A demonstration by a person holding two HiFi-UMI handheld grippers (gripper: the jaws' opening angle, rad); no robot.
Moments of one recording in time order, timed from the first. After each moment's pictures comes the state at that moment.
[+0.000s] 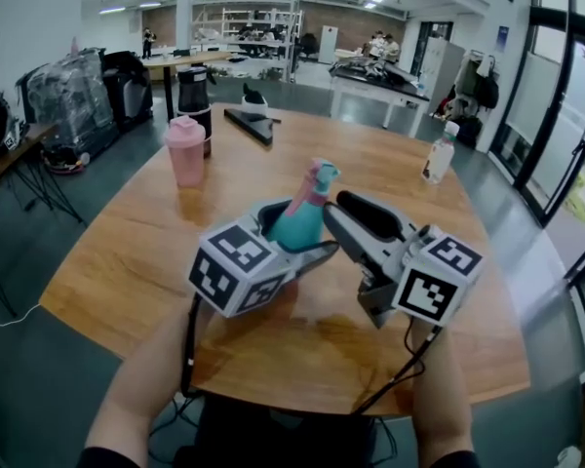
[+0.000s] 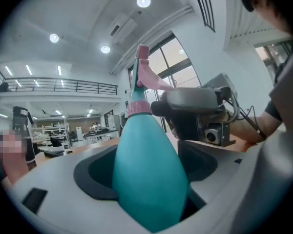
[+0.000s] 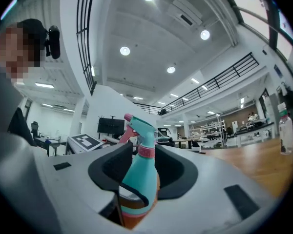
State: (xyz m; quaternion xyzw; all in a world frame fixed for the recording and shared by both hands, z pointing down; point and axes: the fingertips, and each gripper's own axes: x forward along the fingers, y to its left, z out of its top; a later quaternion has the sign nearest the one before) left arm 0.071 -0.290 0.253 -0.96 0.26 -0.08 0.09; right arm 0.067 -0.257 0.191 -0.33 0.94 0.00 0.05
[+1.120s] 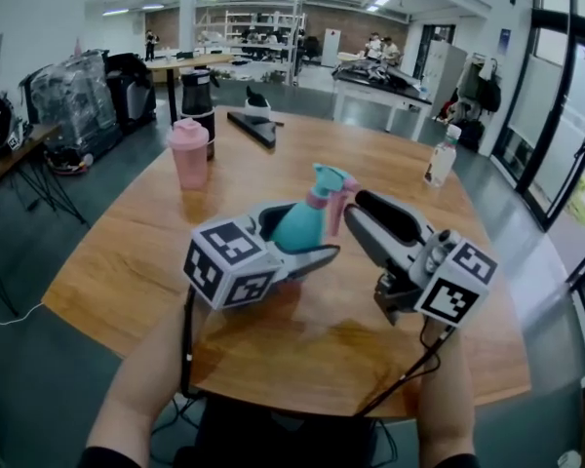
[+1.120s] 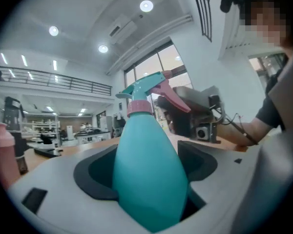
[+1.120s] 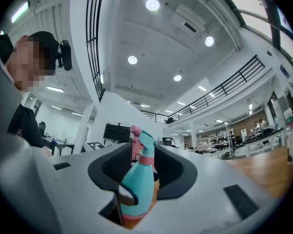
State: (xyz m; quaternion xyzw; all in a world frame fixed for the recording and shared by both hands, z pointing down) left arm 0.070 -0.285 0.254 -0.97 0.20 -0.06 0.08; right arm 0.086 -0.242 0.178 -0.29 0.95 0.04 0.09
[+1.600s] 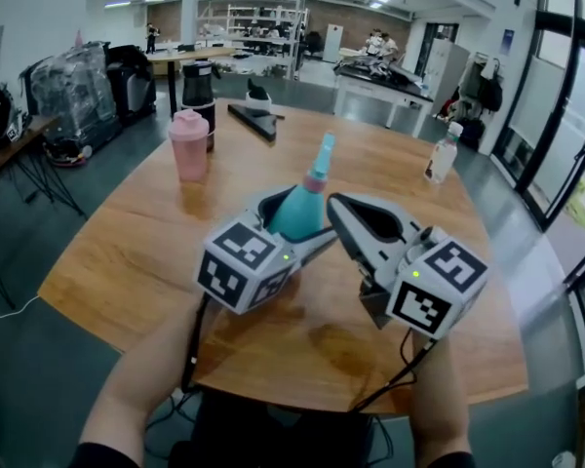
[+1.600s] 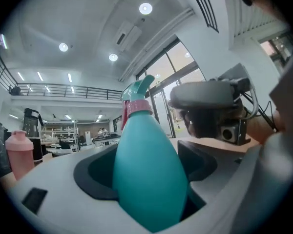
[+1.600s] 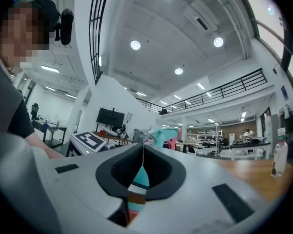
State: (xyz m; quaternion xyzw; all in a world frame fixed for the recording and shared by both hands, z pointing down) left arm 0.064 -0.303 0.245 -0.95 0.31 -0.04 0.09; right arm 0.052 -0.242 0.186 -0.35 0.94 0.07 0.00
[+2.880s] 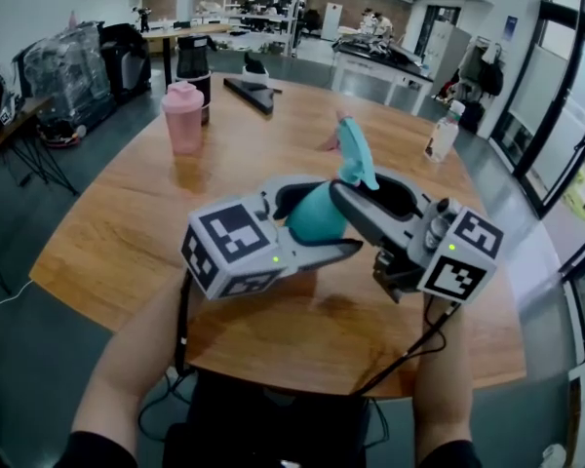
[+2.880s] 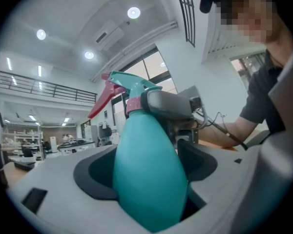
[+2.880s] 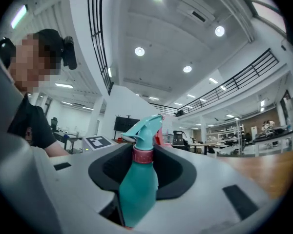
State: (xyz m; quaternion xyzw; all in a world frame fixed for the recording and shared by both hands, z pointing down) left arm 0.097 -0.234 0.244 -0.98 0.12 -0.03 0.12; right arm 0.062 -0.227 0.185 -0.24 0.97 0.04 0.03
